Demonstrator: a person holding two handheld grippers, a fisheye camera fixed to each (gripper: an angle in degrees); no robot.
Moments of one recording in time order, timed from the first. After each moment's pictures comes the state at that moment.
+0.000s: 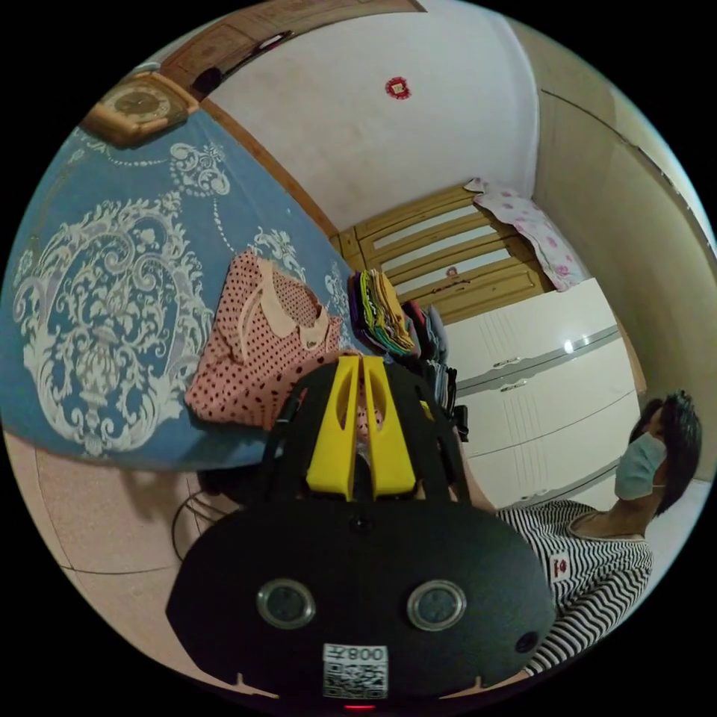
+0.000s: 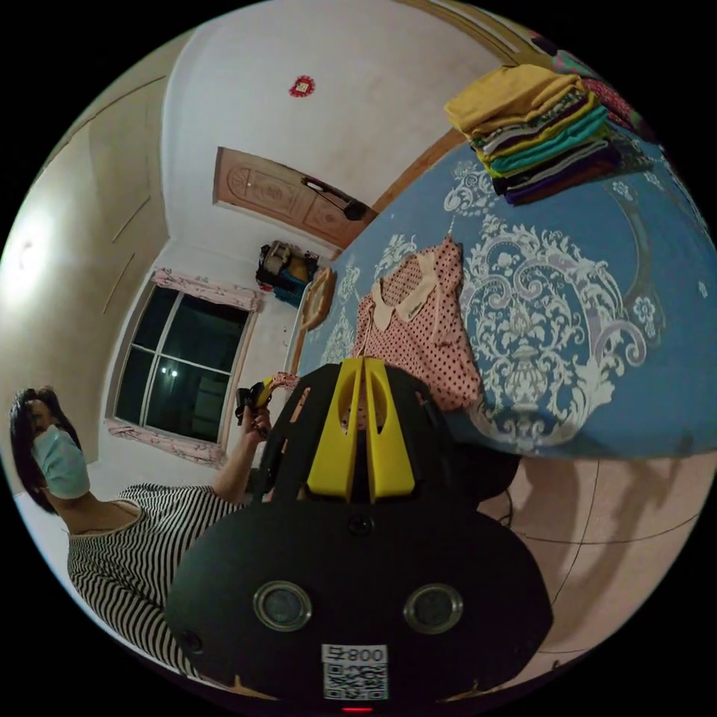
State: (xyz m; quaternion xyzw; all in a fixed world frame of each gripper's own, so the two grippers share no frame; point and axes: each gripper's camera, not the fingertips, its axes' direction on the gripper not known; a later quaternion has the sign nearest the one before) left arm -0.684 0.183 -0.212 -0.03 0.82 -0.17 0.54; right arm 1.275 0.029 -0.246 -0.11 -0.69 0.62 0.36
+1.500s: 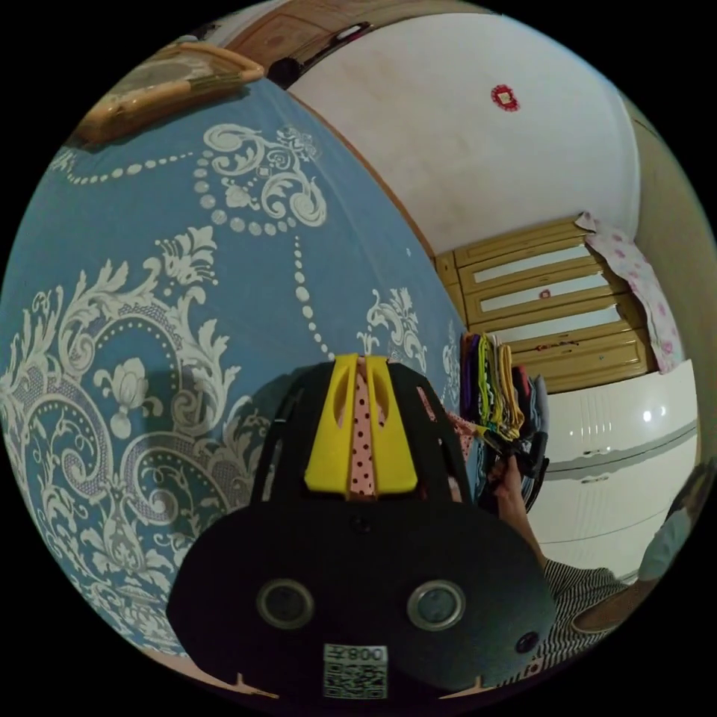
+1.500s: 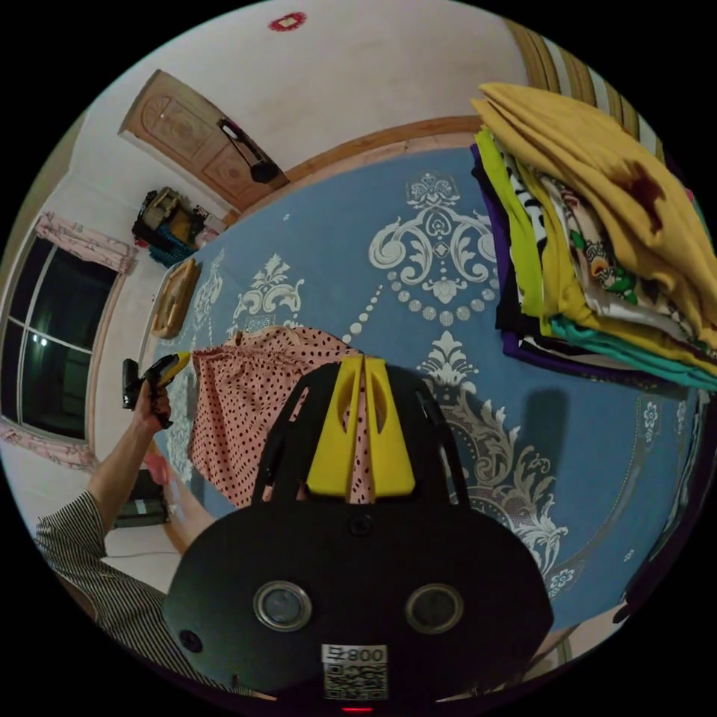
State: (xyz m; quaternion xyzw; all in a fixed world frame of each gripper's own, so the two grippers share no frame) left arm -0.463 -0.337 0.043 -0.11 0.72 -0.23 0.65; right arm 1.082 -0.214 0.249 -0.26 -0.60 0.51 0.56
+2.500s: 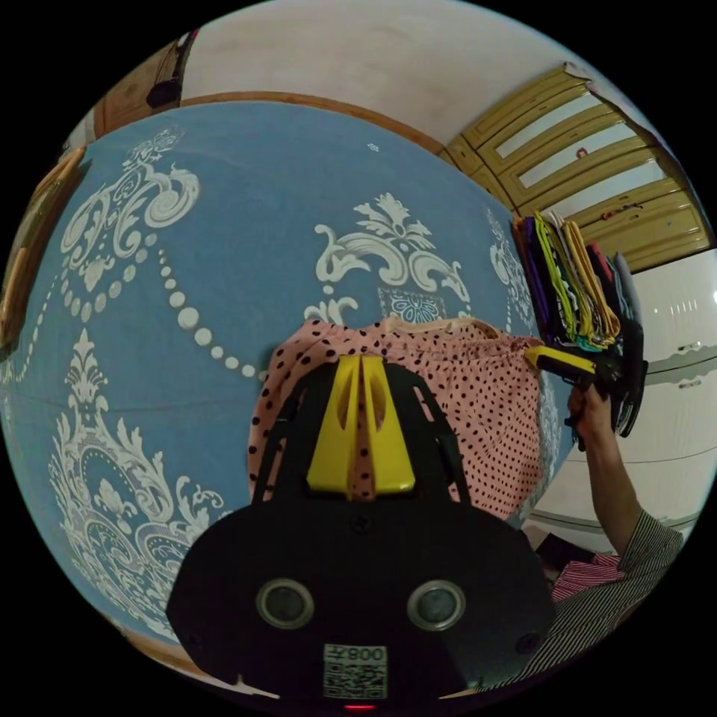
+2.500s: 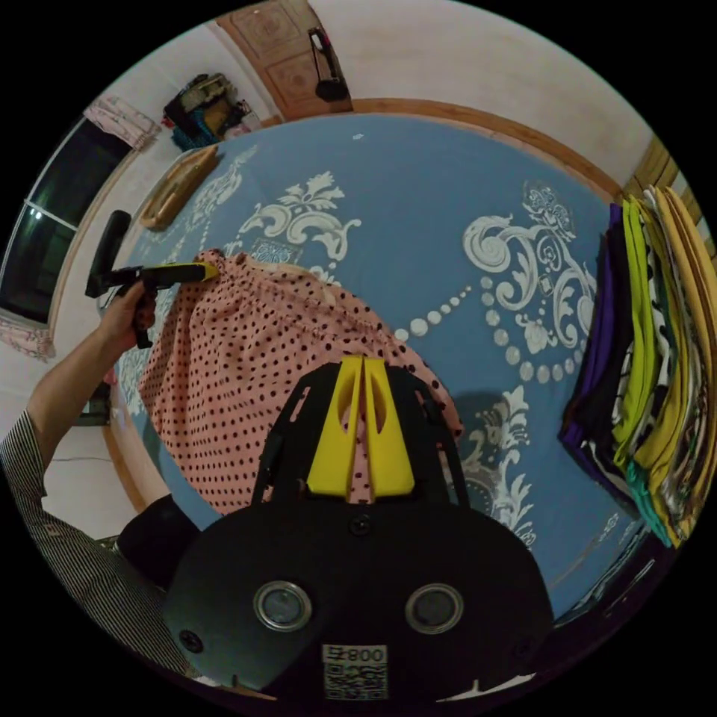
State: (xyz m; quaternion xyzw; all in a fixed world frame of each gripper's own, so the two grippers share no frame) left arm -0.342 -0.413 0.054 -0.12 0.63 0.02 0.77; right arm 0.997 -0.277 0.257 -0.24 -0.64 0.33 0.65
